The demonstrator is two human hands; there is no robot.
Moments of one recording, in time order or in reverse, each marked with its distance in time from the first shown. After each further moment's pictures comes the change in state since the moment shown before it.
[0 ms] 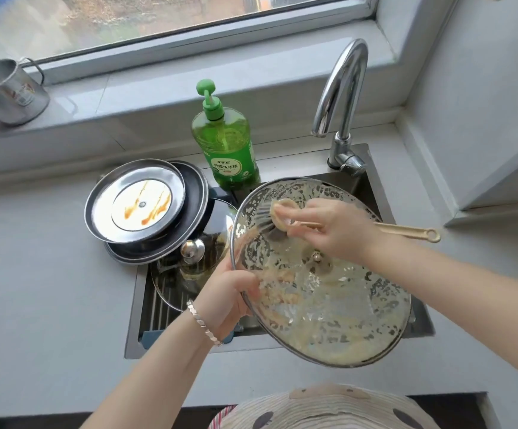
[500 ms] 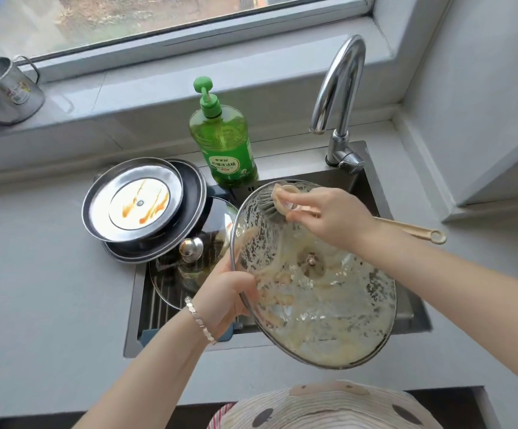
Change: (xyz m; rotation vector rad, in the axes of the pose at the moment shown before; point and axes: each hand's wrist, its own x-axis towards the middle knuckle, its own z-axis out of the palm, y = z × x) left_hand -0.002 -0.001 -0.003 0.022 0.018 -0.012; right_hand 0.012 -0.006 -0.005 -0.001 0.032 0.202
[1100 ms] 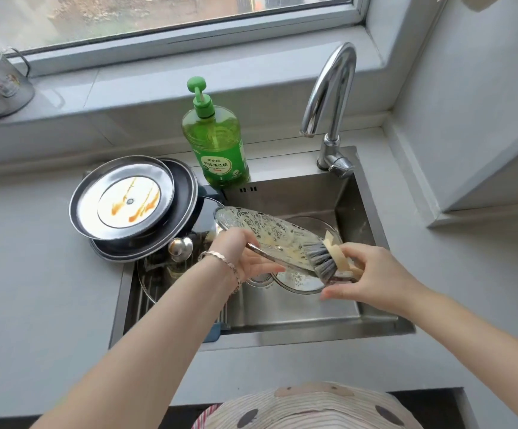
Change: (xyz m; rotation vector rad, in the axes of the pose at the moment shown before) left_hand 0.043 0.030 0.028 -0.226 0.268 -0.316; right_hand -0.093 0.018 -0.010 0.348 -0.136 0.386
